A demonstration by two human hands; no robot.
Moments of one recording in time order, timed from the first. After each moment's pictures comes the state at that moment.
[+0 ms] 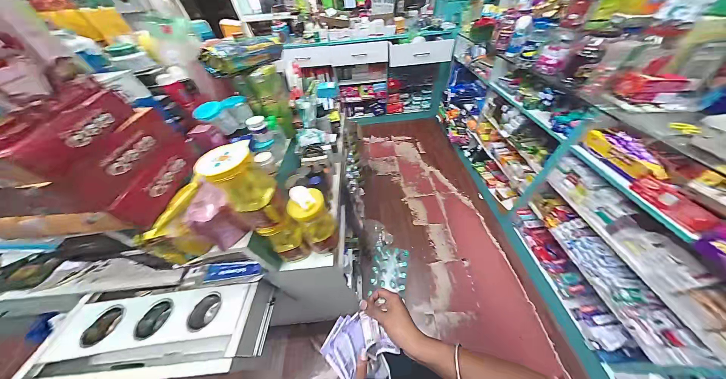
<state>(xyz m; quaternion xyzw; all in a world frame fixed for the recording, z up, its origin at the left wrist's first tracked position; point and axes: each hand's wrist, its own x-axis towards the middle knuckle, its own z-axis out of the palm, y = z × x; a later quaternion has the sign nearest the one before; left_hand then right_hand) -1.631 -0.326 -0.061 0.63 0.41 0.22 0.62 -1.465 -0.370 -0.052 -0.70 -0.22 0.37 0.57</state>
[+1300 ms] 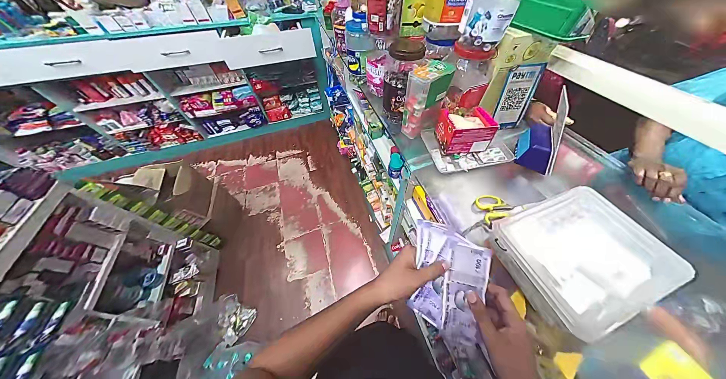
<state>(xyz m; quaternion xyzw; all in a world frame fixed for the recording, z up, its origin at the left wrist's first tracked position) -0.783 -0.791 0.085 0.61 -0.15 -0.19 0.75 -0.864 -0.985 0.090 -0.81 0.05 -0.10 0.57</state>
